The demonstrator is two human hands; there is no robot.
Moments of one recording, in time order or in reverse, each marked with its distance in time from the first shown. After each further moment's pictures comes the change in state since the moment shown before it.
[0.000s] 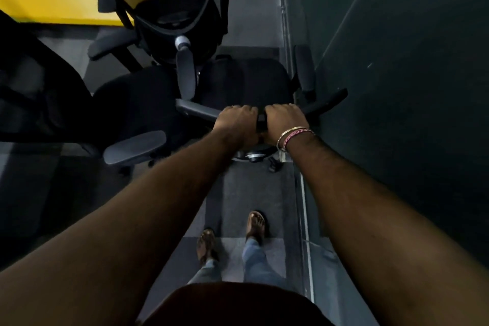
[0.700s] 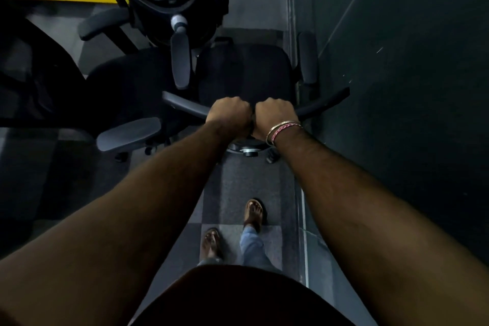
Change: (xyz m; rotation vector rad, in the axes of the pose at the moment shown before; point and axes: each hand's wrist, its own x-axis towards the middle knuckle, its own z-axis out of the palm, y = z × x) left_hand 0.009 -0.002 0.019 0.171 -0.081 -0.047; right_hand 0.008 -0.012 0.014 -0.059 -0.104 -0.060
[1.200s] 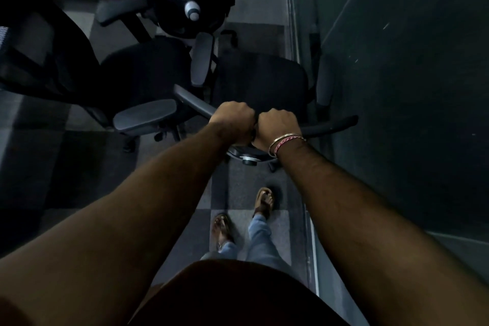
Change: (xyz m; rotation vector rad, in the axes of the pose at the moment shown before) left_hand -0.115 -0.025 0.038 0.093 -0.041 0.167; right_hand -0.099 -0.096 0.033 -0.006 0.042 0.053
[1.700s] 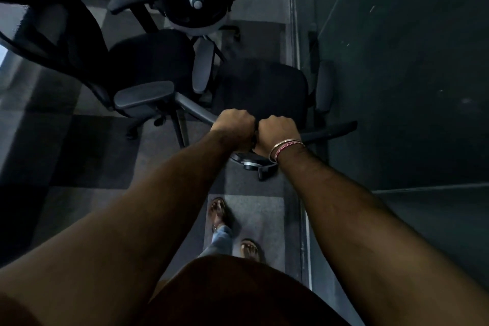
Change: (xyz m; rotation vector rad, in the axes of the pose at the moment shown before) left_hand -0.099 0.098 0.024 -0.008 -0.002 -0.054; right_hand -0.130 0.002 0.024 -0.030 -0.024 -0.066
